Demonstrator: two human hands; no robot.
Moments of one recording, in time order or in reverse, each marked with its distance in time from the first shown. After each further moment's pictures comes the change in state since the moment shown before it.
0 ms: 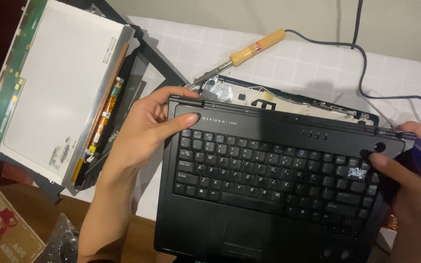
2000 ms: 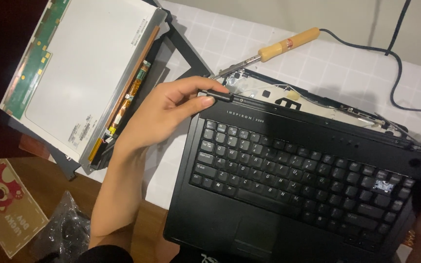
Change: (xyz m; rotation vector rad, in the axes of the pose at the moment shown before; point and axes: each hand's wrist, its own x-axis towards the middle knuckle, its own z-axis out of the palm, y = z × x) left_hand 0.003 0.000 -0.021 0.280 -0.126 0.212; right_hand 0.064 0.120 -0.067 0.019 0.009 -0.075
